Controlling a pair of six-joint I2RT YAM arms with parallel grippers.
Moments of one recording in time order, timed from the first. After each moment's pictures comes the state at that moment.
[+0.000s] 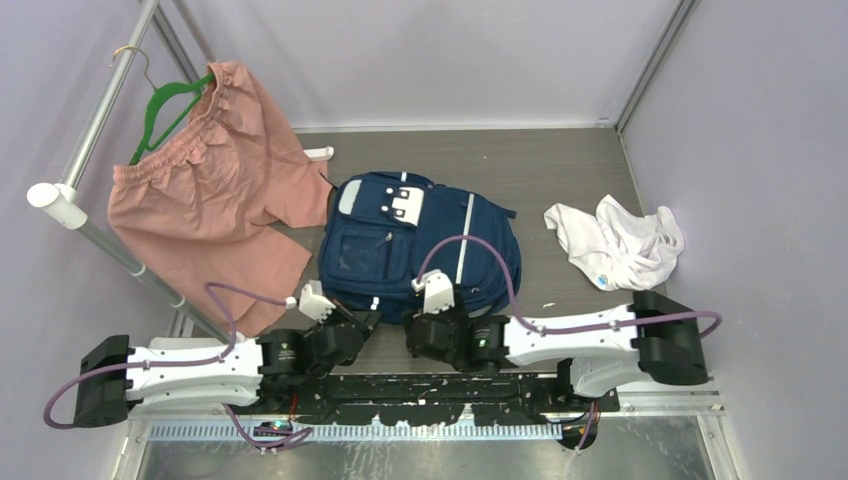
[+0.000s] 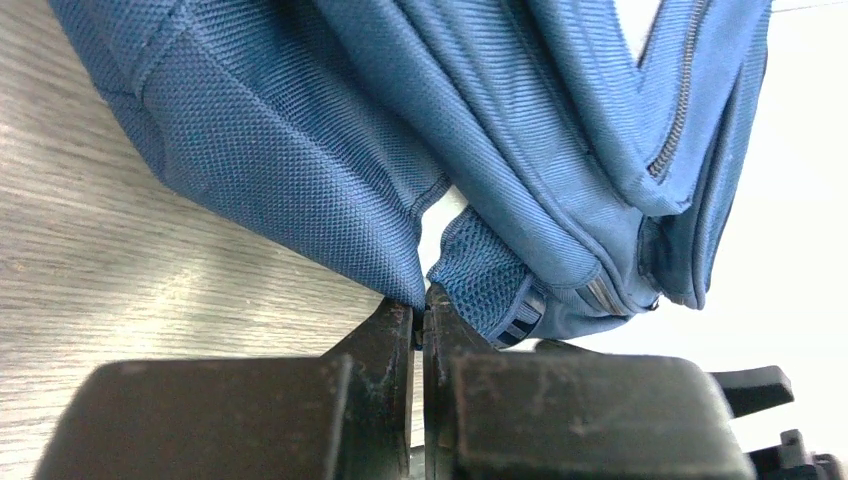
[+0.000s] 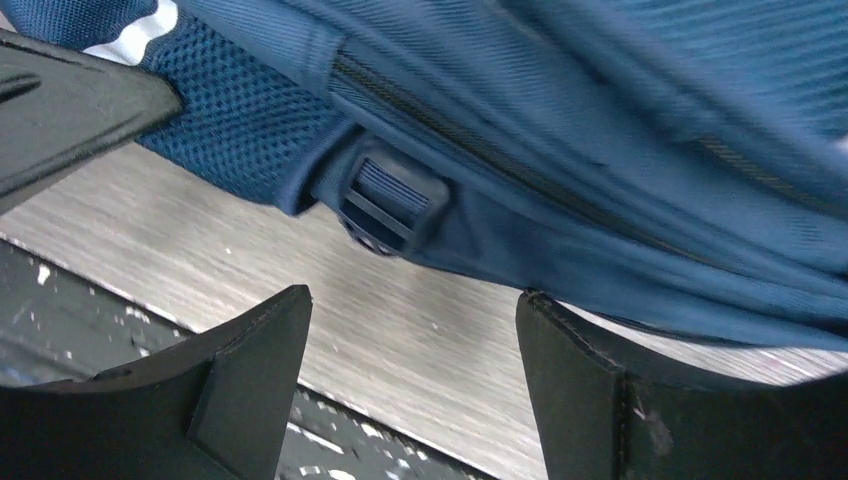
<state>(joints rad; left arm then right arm) -1.30 0.77 0.30 -0.27 -0.80 -1.73 1.41 1.29 0.77 -0.43 0.63 0.80</state>
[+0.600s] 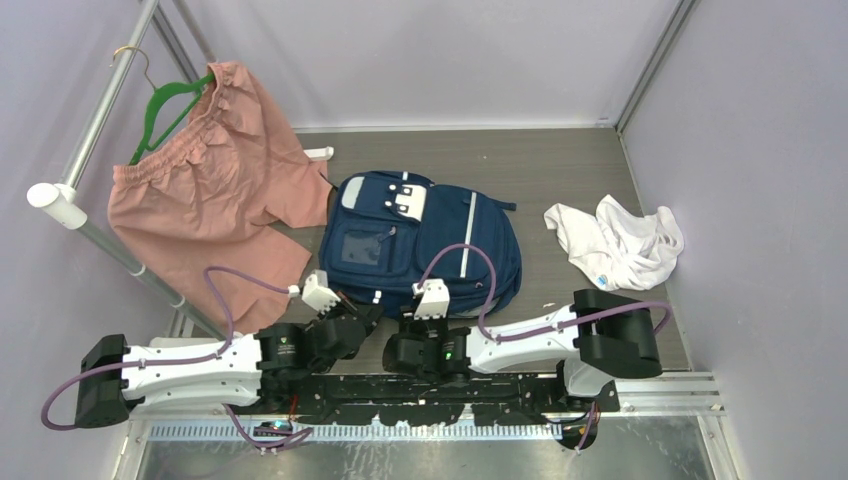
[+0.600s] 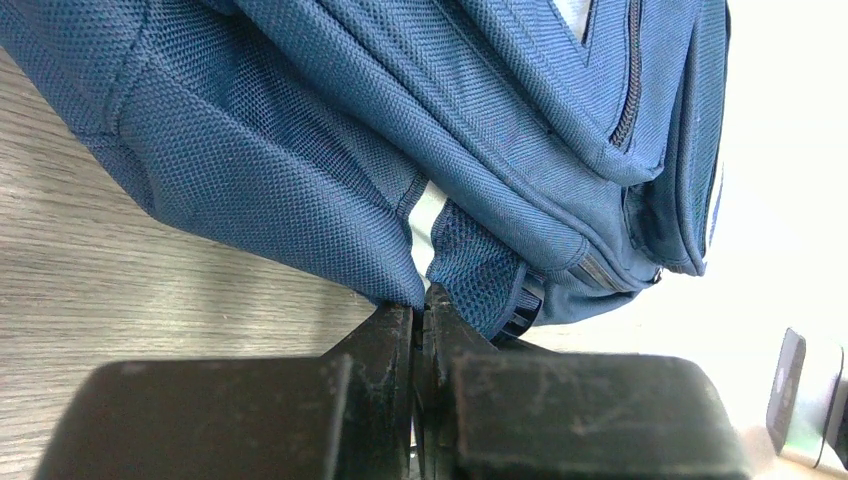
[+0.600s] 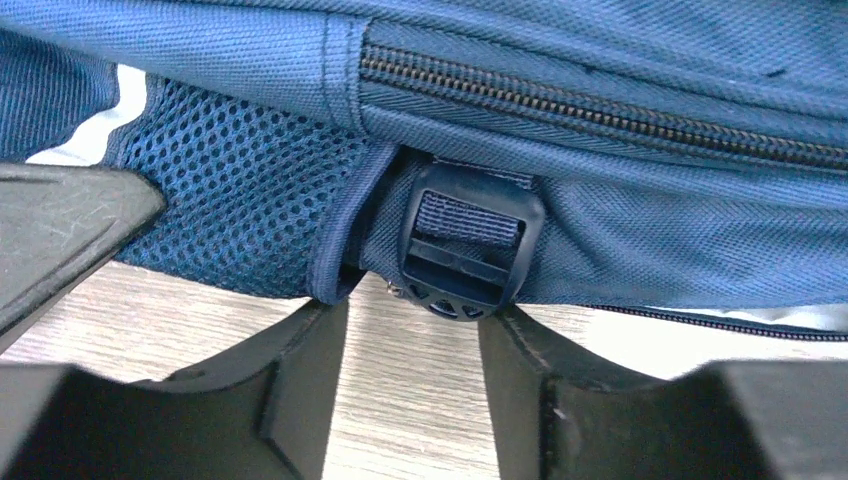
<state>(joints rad) -1.30 0.79 0.41 -0.32 -0.80 -1.56 1.48 1.57 0.84 -0.33 0.91 1.17</state>
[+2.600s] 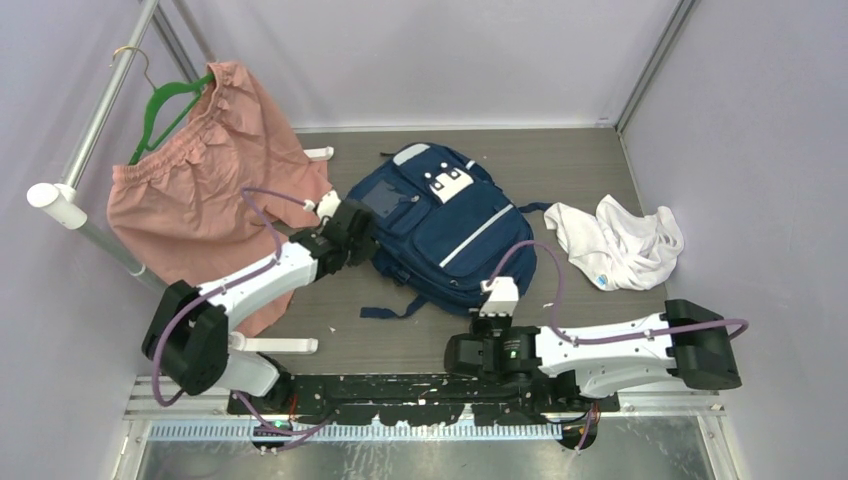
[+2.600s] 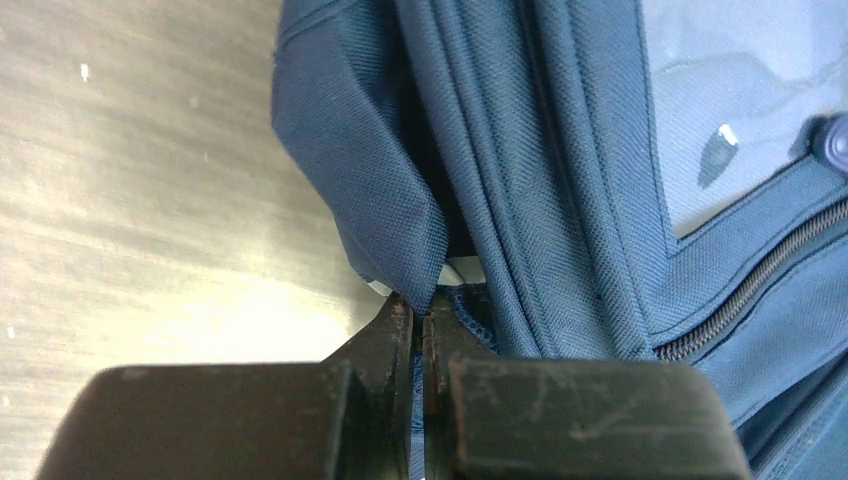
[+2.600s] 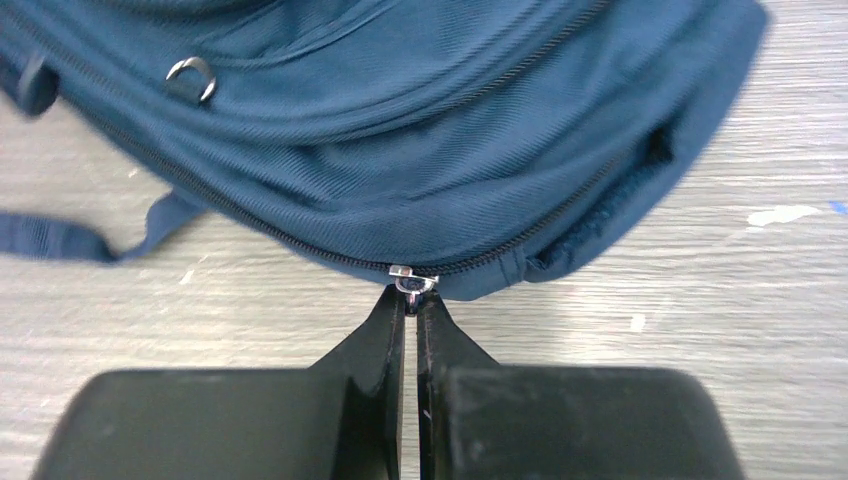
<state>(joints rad) -0.64 1.38 0.89 -0.39 -0.35 -1.10 1.47 1.12 0.58 -0.78 1.05 1.41</state>
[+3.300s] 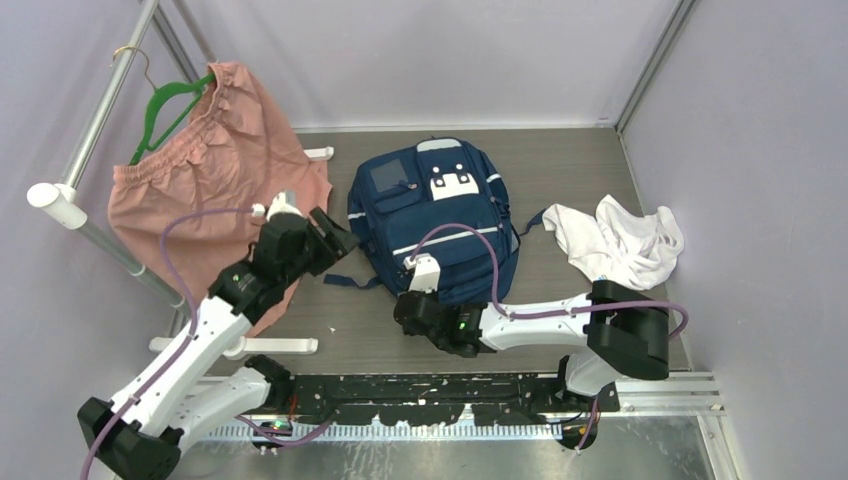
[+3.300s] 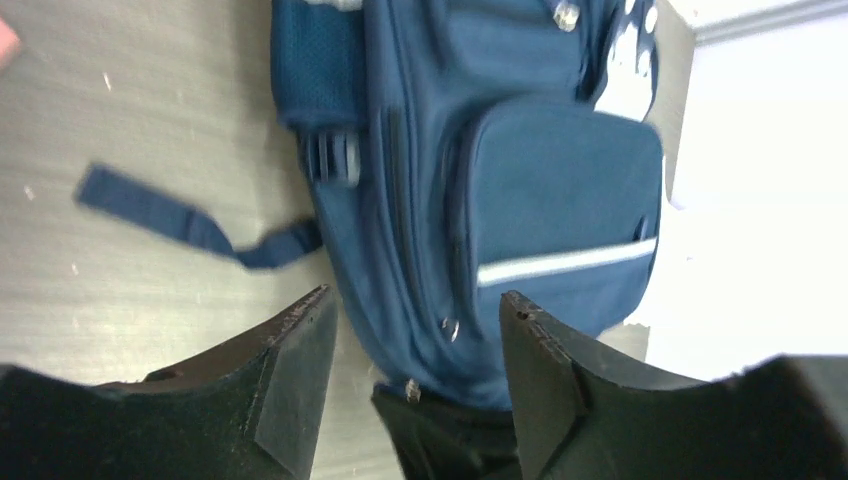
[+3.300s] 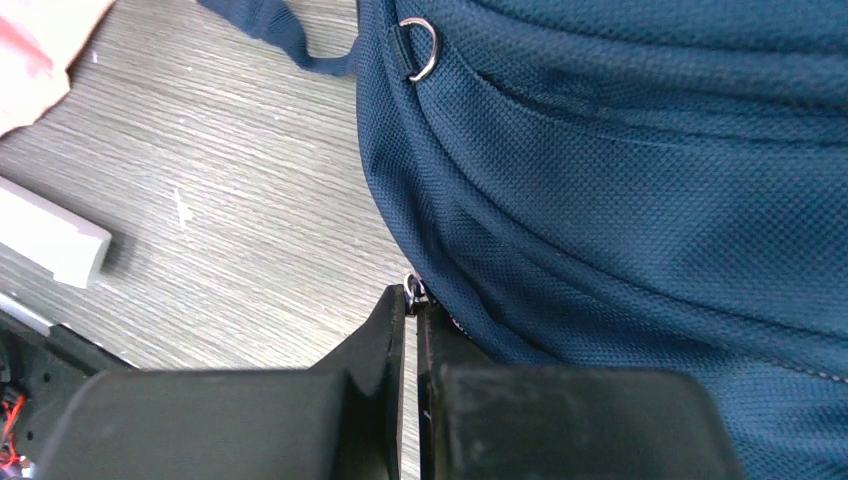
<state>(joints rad) -0.52 0.92 0.89 -0.54 -0.16 -0.95 1.29 1.51 0.78 -0.04 0.55 0.83</state>
